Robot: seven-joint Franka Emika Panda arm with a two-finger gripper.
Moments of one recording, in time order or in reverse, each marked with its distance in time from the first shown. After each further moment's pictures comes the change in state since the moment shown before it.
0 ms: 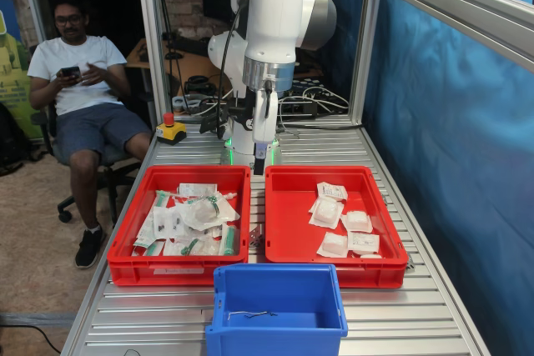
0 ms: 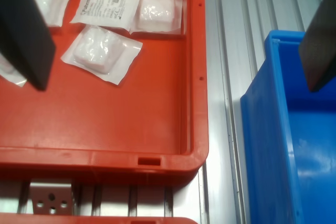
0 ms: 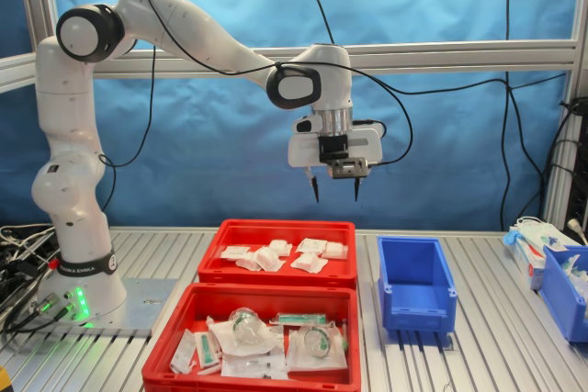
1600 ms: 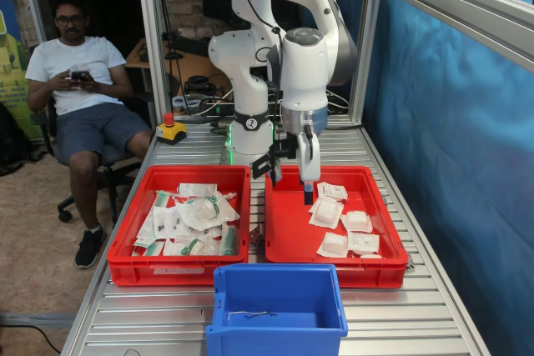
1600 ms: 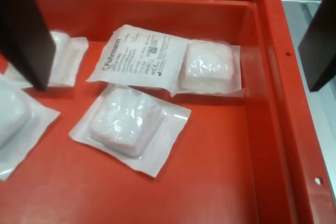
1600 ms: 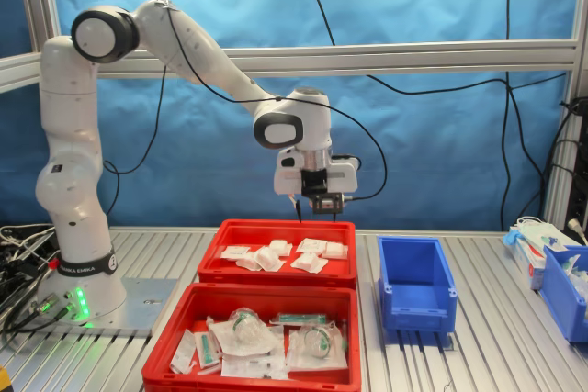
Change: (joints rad) arm 0.082 0.043 0.061 -0.239 0.209 0.286 0.000
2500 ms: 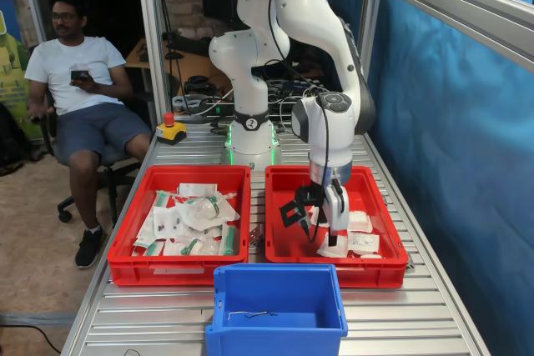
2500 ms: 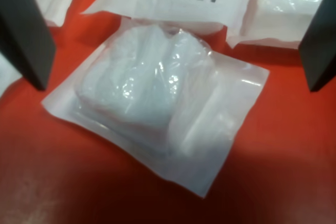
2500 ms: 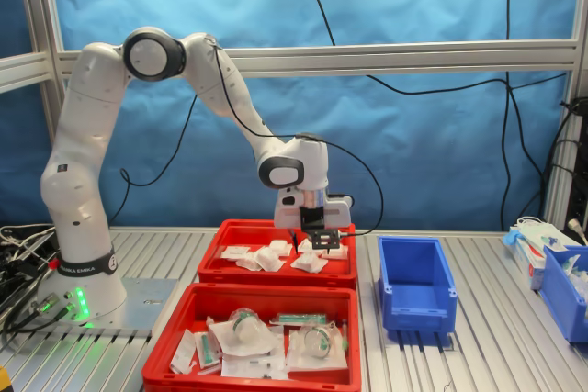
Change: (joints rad) arm 0.108 0.265 0.008 0.010 0.037 0.209 0.000
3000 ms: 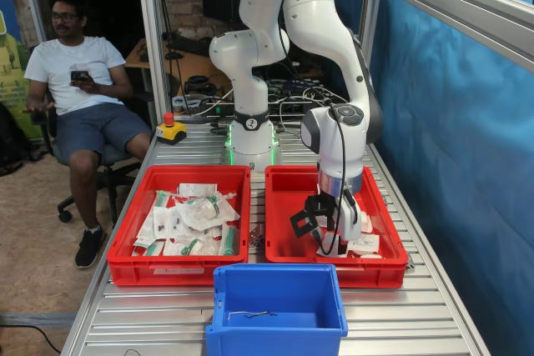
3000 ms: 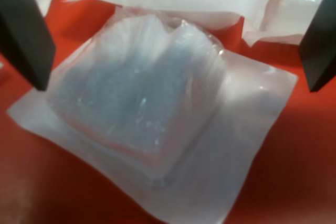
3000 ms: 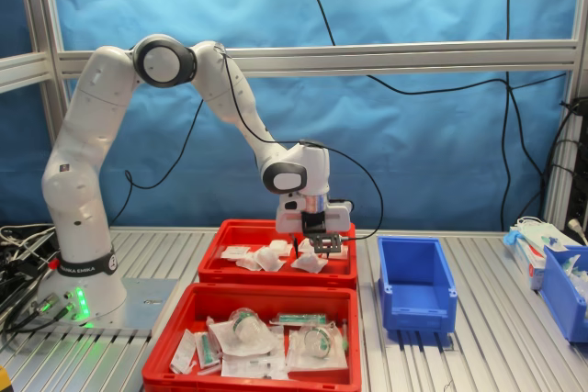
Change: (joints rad) arm 0.037 0.078 0.003 0.052 0.002 0.006 0.000
